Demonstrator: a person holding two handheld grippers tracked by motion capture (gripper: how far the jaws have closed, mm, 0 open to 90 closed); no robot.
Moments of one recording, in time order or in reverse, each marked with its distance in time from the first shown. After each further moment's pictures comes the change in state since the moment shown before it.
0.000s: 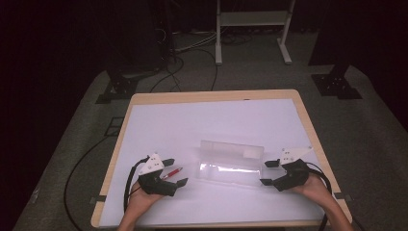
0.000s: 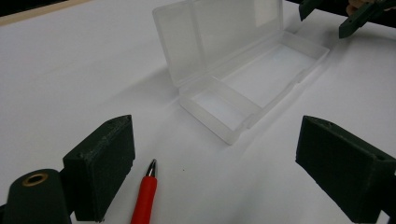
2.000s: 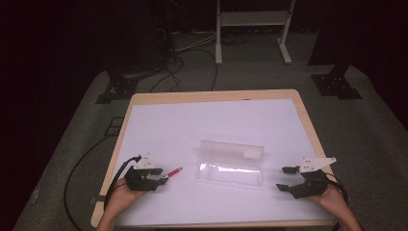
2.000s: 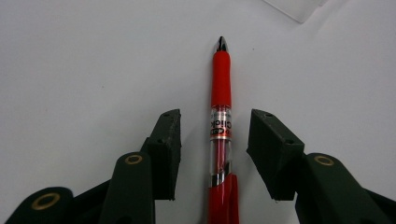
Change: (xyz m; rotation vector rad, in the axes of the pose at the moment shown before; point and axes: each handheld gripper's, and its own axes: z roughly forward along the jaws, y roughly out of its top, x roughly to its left) left arm 0.045 -0.026 -0.013 0.330 0.016 0.046; right arm 0.000 -0.047 -0.029 -0.033 -0.084 0.073
